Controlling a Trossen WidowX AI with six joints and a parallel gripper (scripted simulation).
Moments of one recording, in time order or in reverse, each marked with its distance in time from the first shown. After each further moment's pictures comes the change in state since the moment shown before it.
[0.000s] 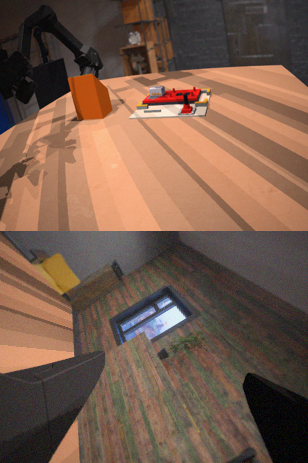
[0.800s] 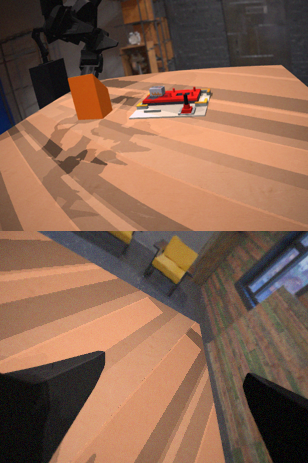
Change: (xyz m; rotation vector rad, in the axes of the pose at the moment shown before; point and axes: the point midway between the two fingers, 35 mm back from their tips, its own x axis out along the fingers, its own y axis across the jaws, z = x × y) arm 0.139 0.122 0.150 0.388 0.245 0.578
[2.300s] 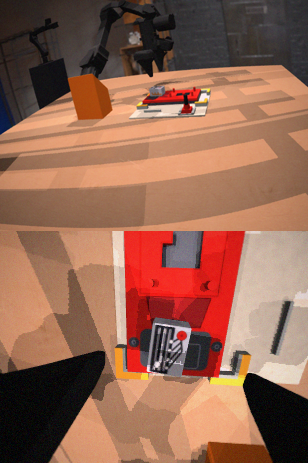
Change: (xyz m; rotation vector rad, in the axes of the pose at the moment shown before) arm -0.042 0.409 0.028 0.329 1.140 0.402
